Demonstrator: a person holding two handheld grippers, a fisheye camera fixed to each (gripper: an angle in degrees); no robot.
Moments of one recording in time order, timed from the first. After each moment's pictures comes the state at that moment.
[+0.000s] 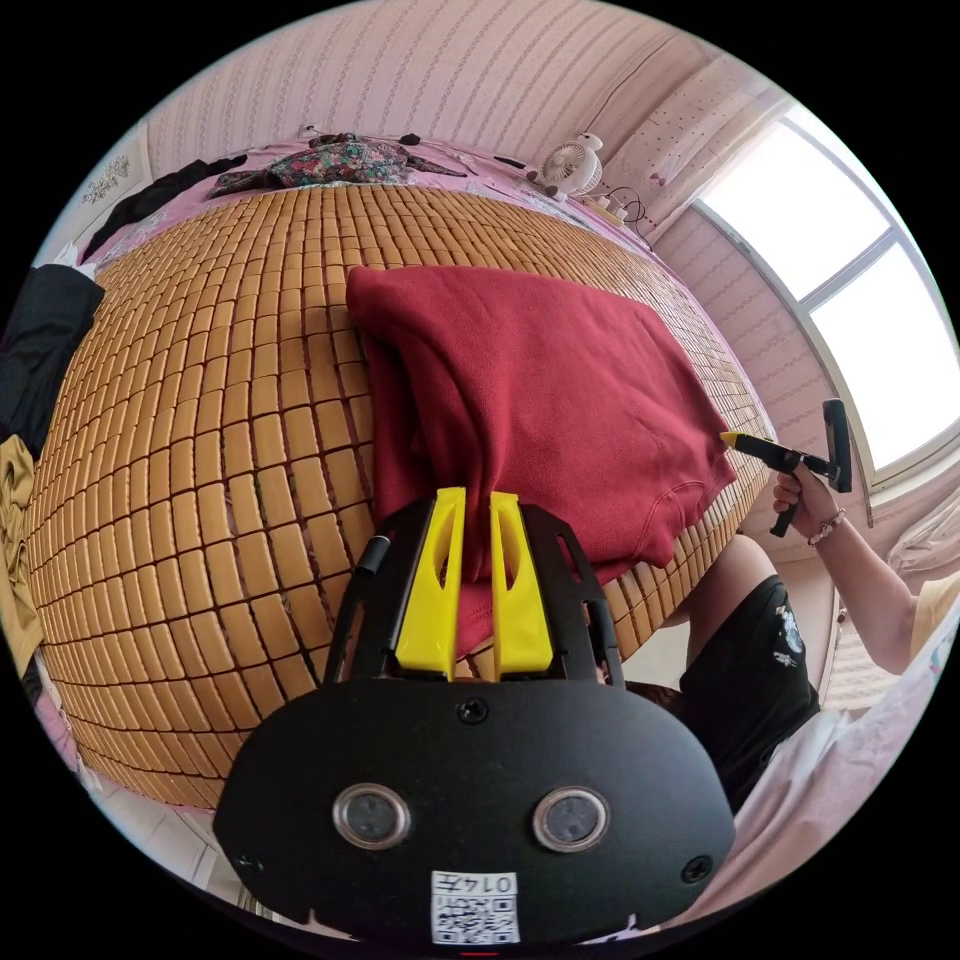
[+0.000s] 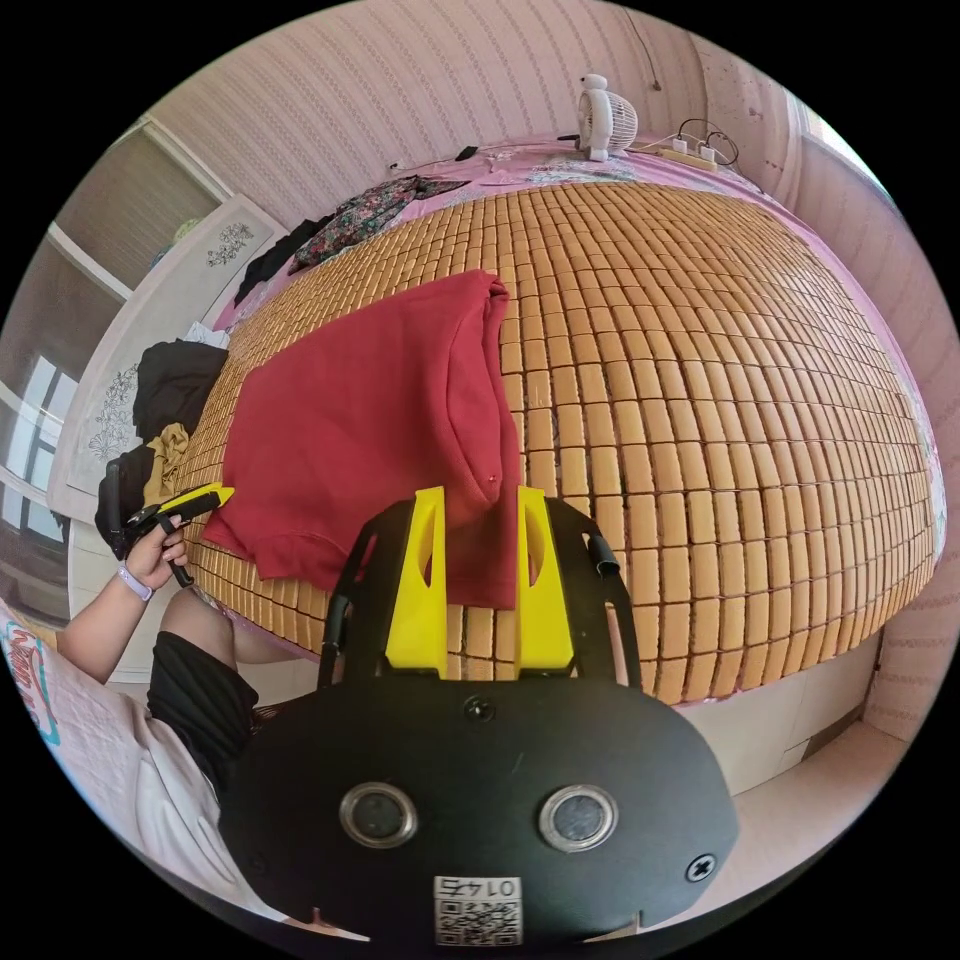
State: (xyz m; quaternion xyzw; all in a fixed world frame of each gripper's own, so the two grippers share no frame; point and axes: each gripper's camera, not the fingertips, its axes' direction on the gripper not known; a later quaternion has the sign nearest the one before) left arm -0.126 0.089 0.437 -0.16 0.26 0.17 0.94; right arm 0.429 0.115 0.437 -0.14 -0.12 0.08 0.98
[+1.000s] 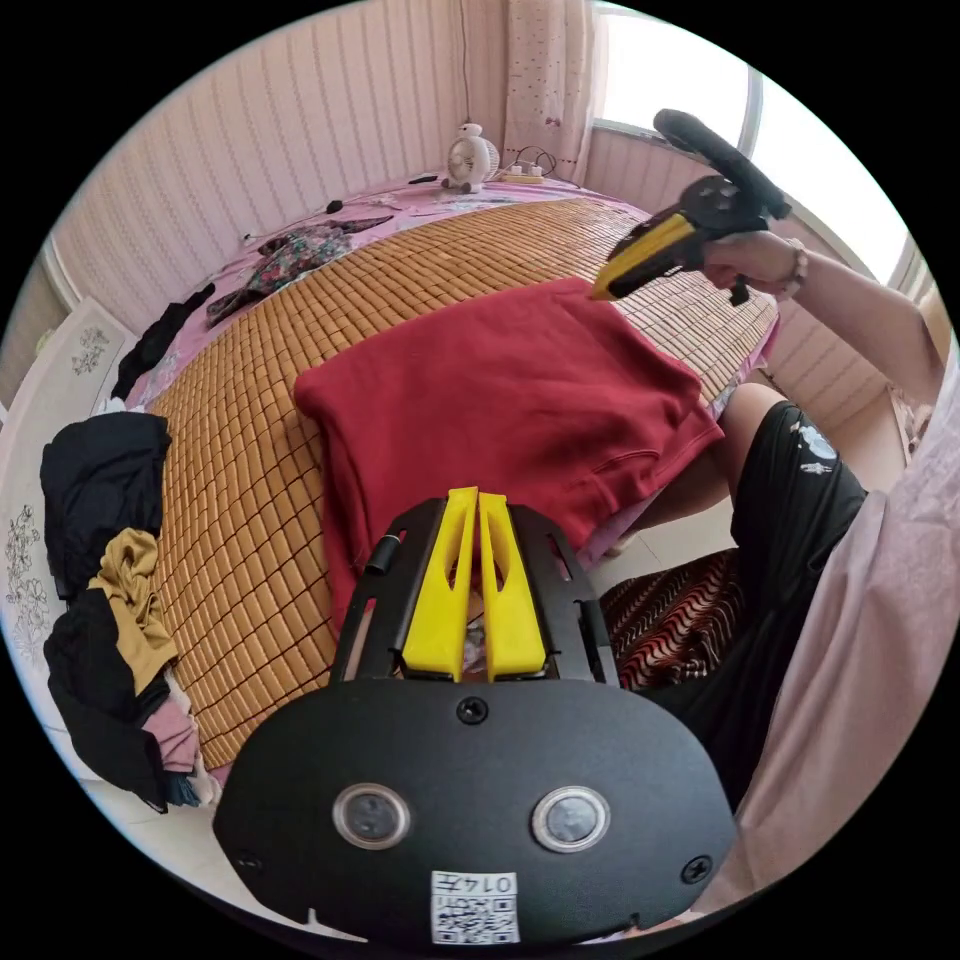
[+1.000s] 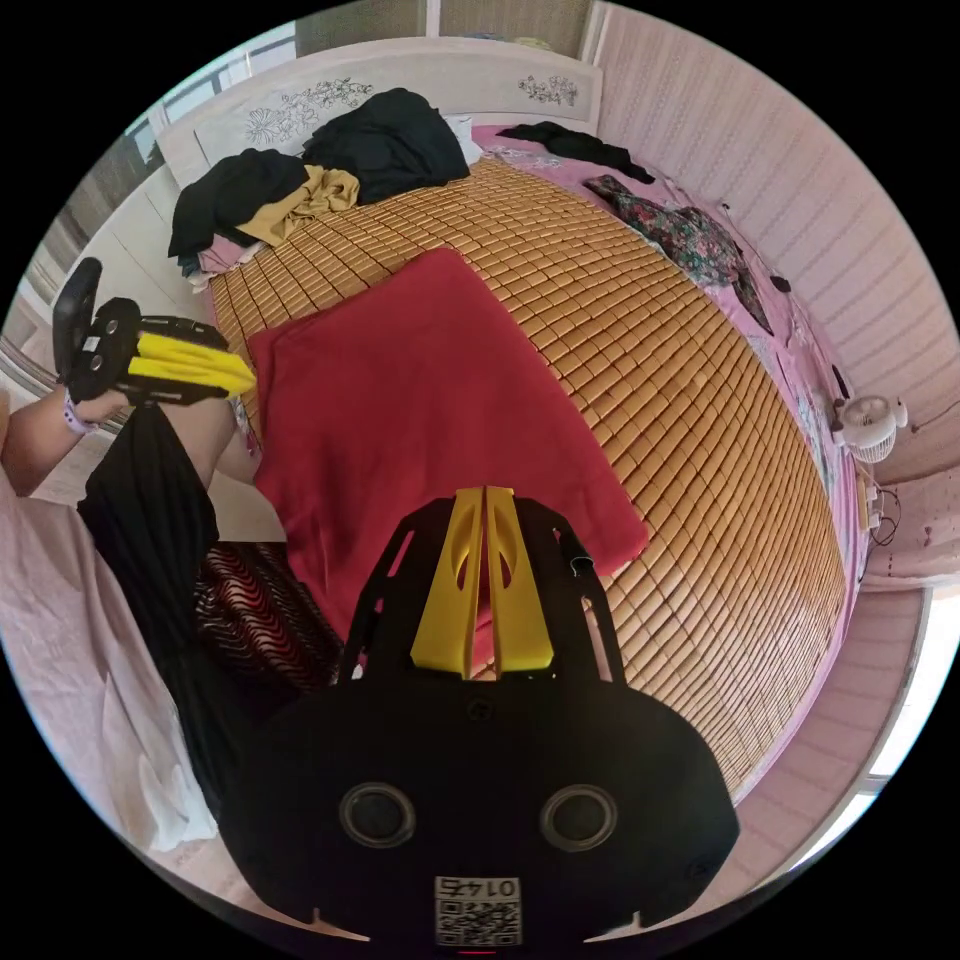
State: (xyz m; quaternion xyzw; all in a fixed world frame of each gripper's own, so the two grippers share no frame) left arm -0.063 0.200 0.268 -0.07 0.20 0.38 0.90; right arm 0.013 -0.035 0.420 -0.17 -0.10 -0.42 0.89
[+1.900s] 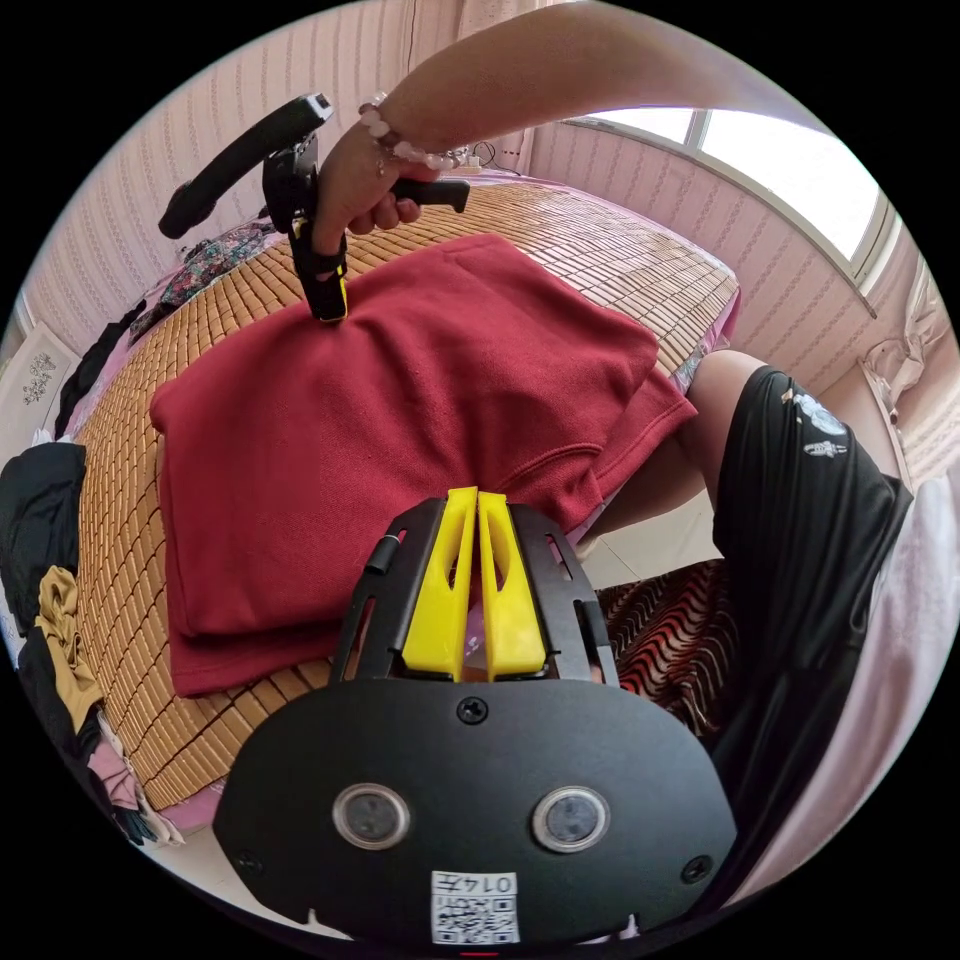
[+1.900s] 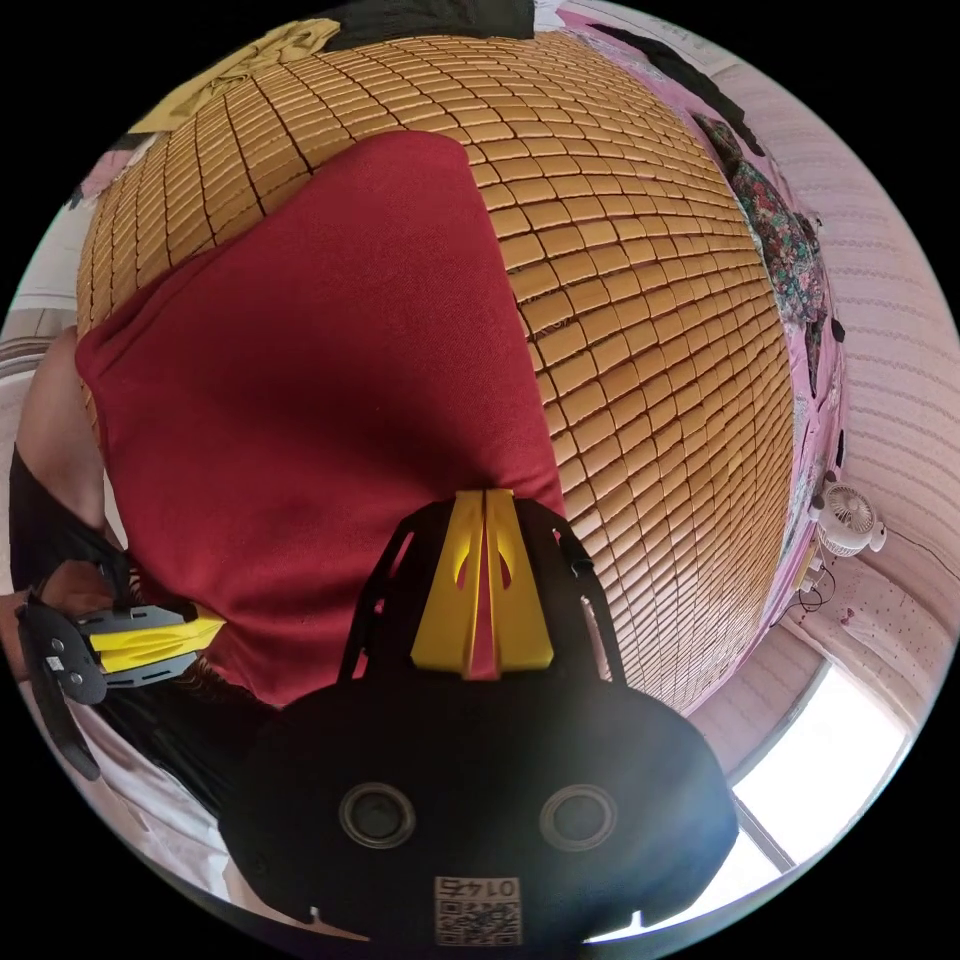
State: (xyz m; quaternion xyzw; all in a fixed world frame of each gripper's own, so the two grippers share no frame) left arm -0.035 0.270 0.290 -0.09 0.22 0.37 0.90; right arm -0.132 -0.063 0.533 -0.30 0.04 -0.48 0.82
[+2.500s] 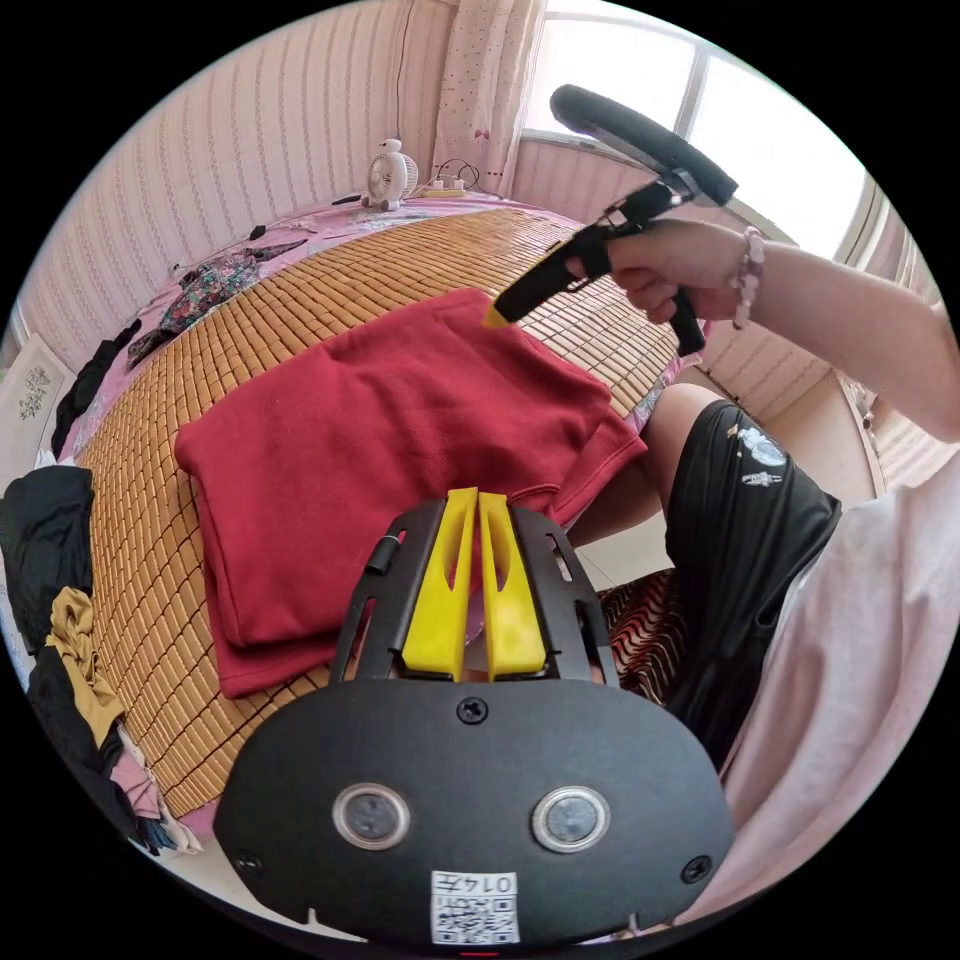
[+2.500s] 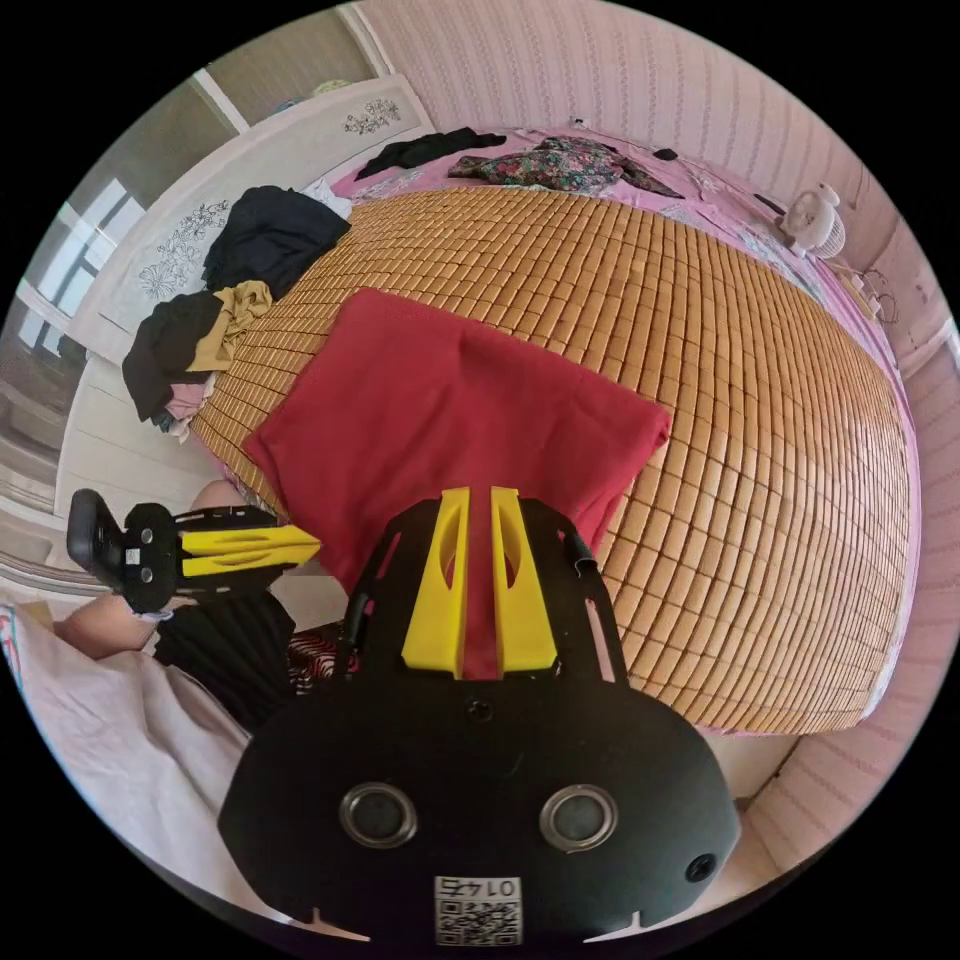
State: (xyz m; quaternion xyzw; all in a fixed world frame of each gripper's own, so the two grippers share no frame) left arm -0.040 0.255 0.229 -0.08 0.24 0.38 0.89; right arm 0.165 0.072 0.397 -0.21 -0.17 -0.11 0.96
